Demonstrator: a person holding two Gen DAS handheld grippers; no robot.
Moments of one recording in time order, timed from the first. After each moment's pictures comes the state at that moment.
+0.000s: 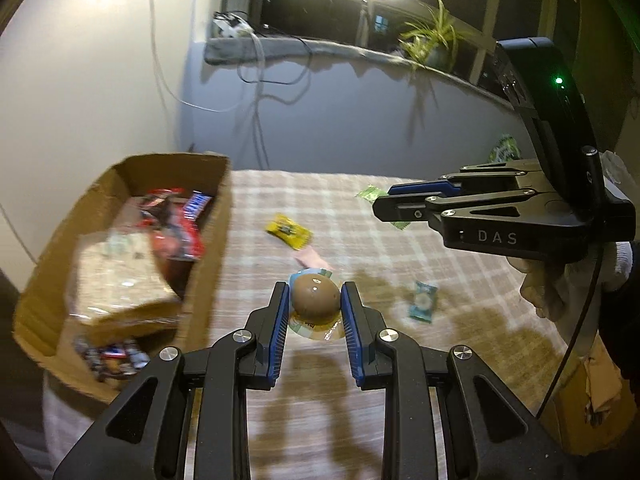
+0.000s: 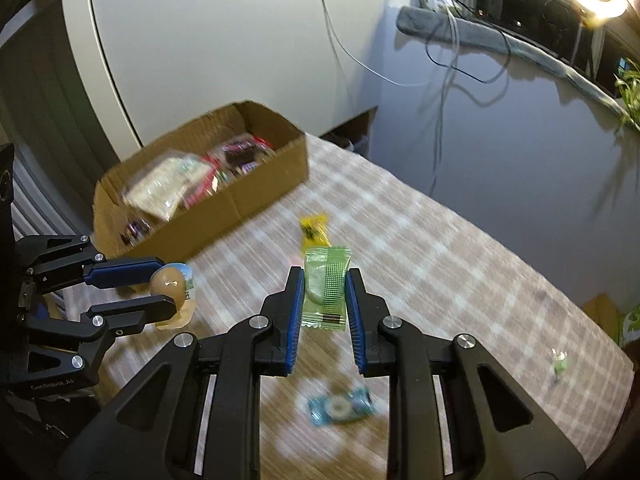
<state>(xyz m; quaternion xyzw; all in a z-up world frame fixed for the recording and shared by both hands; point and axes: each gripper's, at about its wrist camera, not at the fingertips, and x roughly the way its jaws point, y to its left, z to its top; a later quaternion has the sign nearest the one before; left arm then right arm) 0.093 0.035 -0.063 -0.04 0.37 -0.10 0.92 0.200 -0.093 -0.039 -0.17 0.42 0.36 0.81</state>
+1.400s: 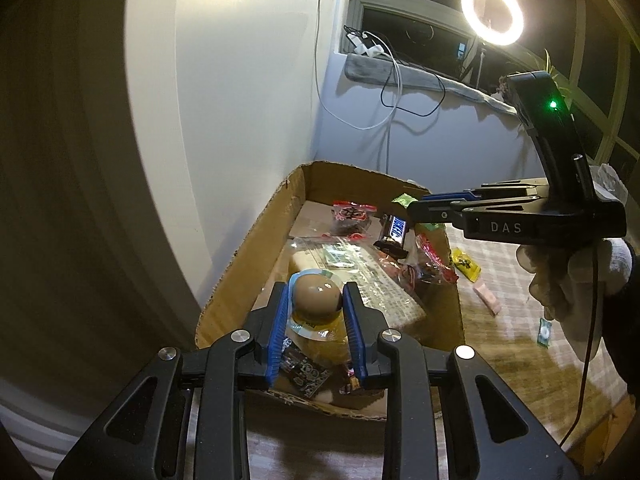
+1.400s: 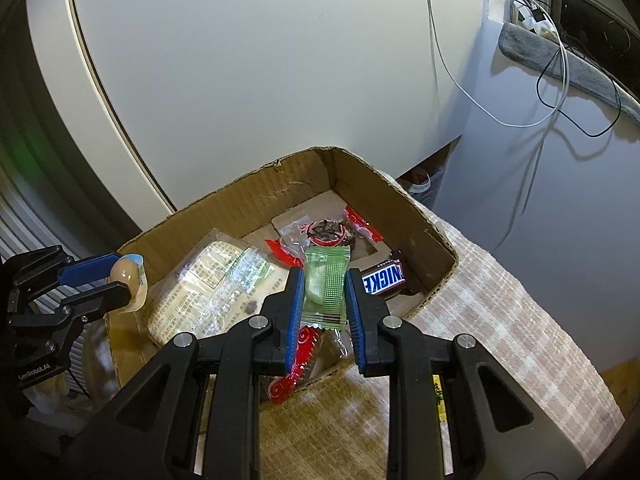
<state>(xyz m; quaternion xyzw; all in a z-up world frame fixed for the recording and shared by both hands) 0.084 0.181 -0.059 -0.08 0.35 0.05 0.93 0.238 0.065 -0.062 -0.18 0.42 0.43 0.78</state>
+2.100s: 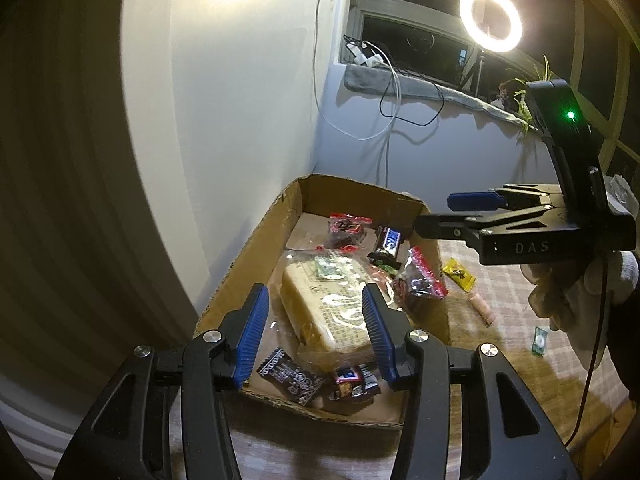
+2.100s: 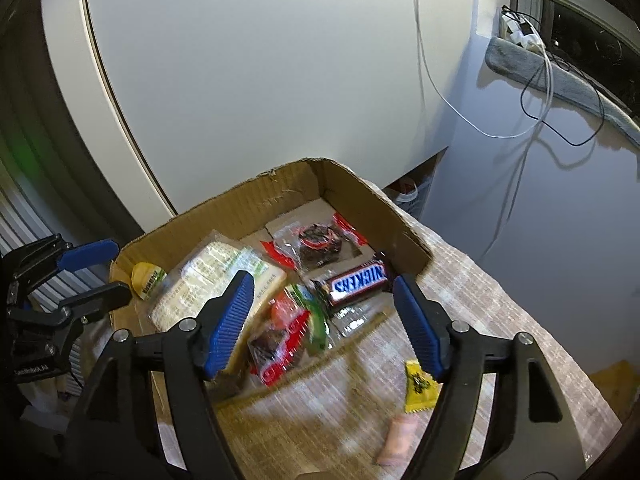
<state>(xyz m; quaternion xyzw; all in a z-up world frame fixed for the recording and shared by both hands) 0.081 0.172 -0.049 -0.08 0.33 0.05 0.94 0.229 0.041 -0.046 -0.18 0.40 0.42 0.79</state>
